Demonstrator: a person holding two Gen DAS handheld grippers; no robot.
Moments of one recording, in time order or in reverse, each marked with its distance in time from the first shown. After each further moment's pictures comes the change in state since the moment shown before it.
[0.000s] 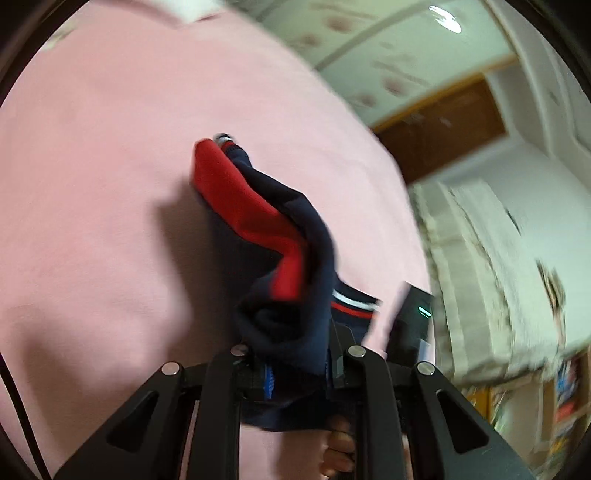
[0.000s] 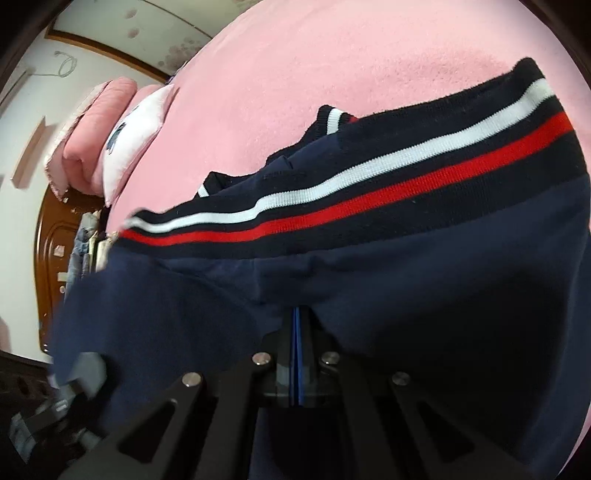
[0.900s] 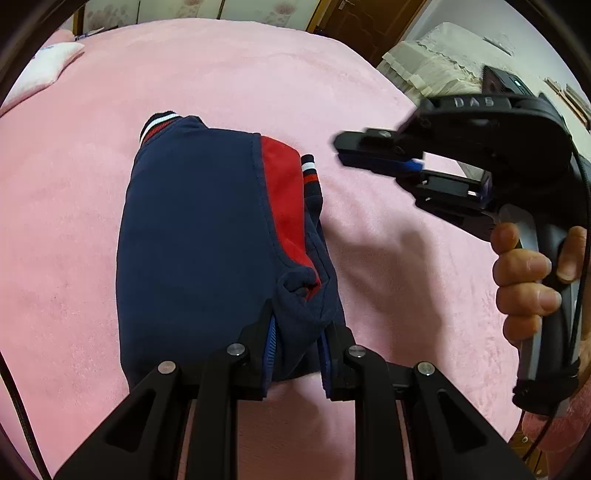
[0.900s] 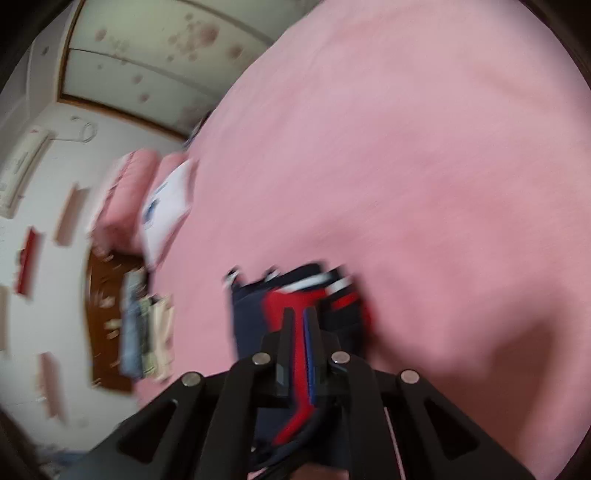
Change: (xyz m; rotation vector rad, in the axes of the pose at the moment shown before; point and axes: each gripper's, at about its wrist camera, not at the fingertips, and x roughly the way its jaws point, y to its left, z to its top) left arm 0.067 -0.121 -0.087 0.462 0.294 0.223; right arm -0.147 -0.087 0.053 0.103 -0.114 0.191
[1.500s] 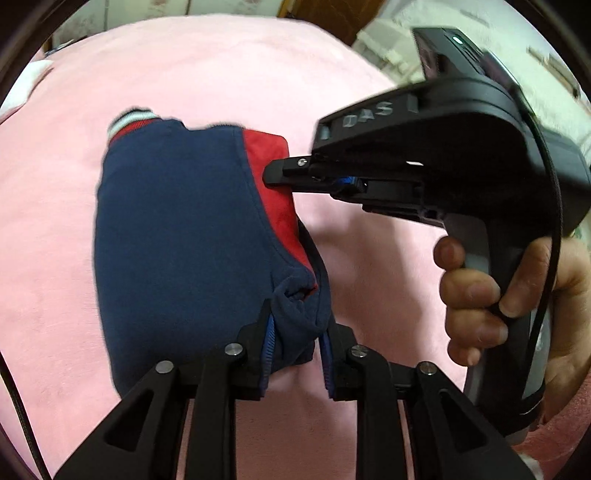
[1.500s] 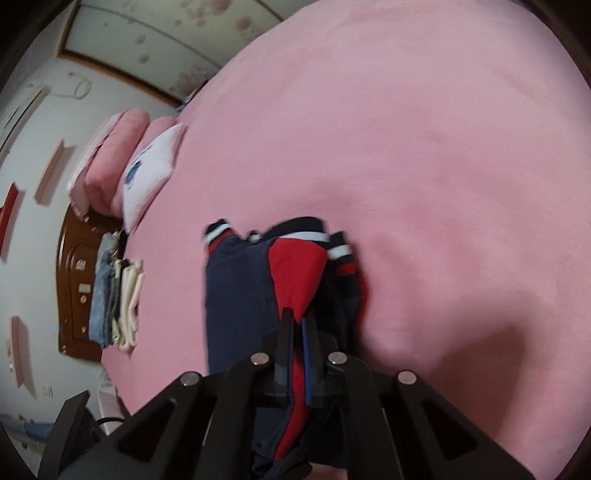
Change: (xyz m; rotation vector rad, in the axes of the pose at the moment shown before) left arm 0.024 -0.050 -0.001 0.102 0.081 -0.011; right arm 0.017 -0.008 -0.012 -0.091 0.043 -0.157
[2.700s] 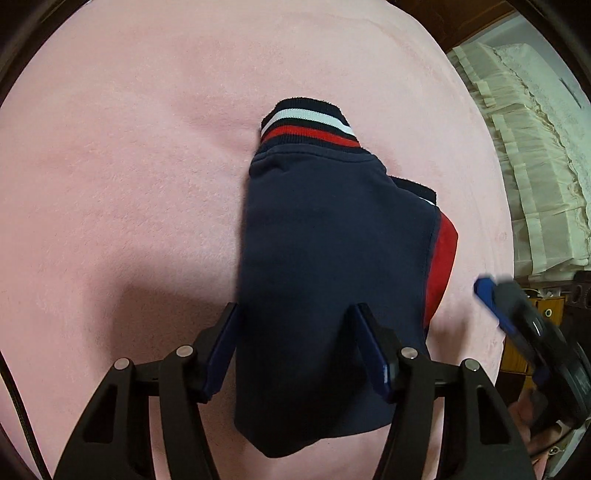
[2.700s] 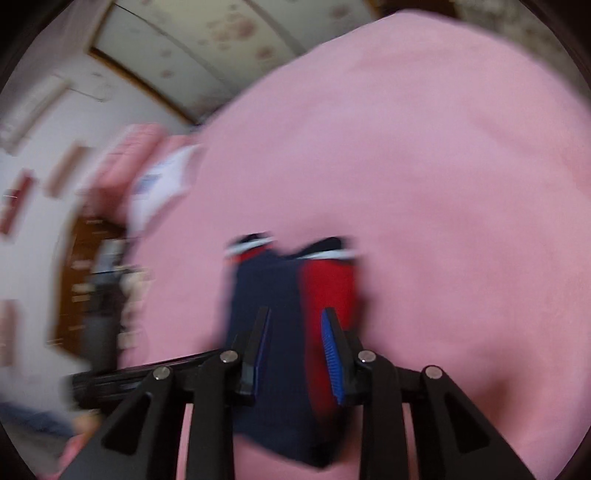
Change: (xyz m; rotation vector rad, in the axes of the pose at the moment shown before) left arm 0.017 0.121 0.050 -0.362 0.146 -0.004; right arm -0.042 0.011 -0.017 -0.096 -0.089 0.148
